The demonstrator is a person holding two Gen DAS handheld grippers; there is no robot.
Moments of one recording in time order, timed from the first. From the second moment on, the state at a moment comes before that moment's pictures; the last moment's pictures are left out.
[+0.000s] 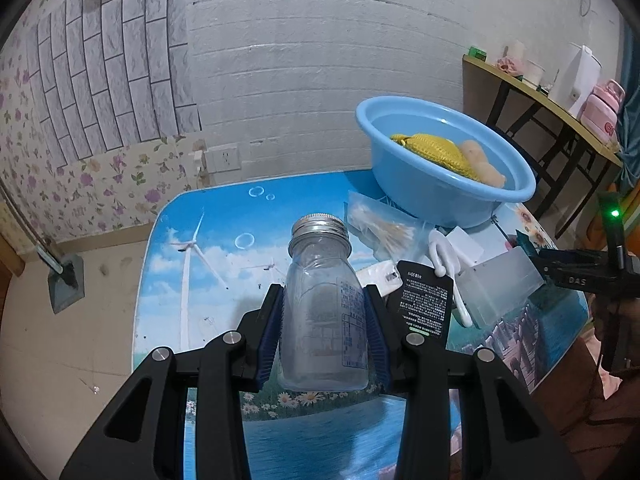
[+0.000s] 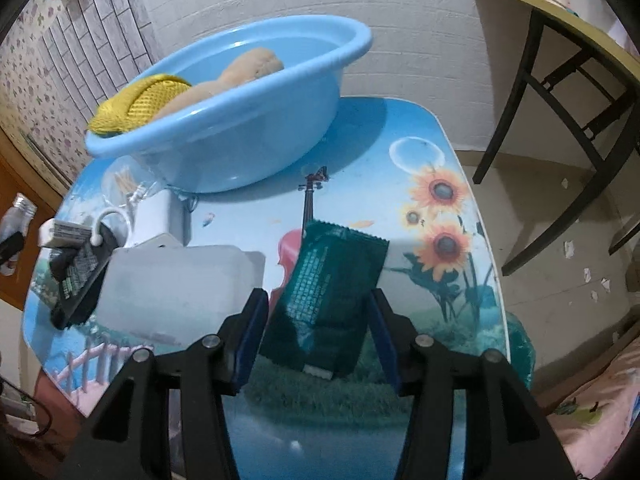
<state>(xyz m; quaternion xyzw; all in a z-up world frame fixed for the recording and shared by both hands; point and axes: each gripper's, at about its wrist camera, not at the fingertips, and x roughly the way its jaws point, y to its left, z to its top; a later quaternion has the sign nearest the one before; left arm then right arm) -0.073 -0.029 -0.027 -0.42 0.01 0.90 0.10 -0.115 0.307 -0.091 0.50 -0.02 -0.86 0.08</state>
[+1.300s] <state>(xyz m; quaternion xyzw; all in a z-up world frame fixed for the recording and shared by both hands) -0.107 0.037 0.014 -0.39 0.04 0.91 0.16 -0.101 0.307 -0.001 0.38 -0.04 -0.91 0.15</state>
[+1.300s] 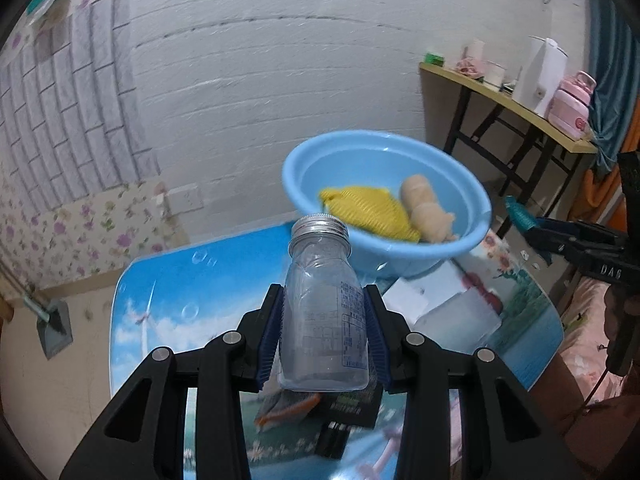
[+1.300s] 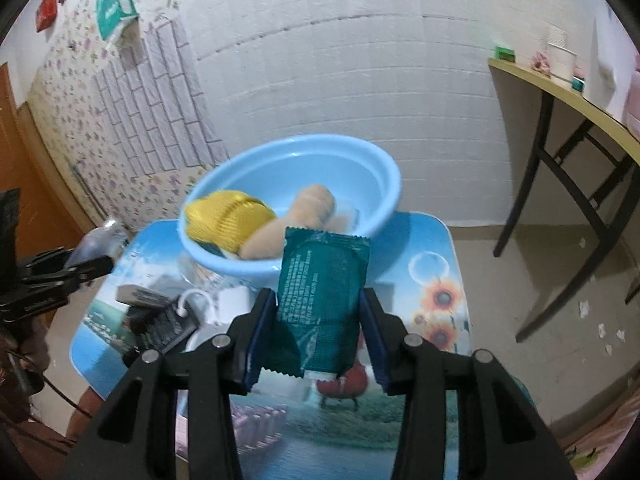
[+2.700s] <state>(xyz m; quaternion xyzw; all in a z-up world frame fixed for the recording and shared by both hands) -0.232 0.132 -0.013 -0.39 0.10 0.88 0.23 -0.212 0.275 -0.037 0.39 0.02 -0.90 0.21</state>
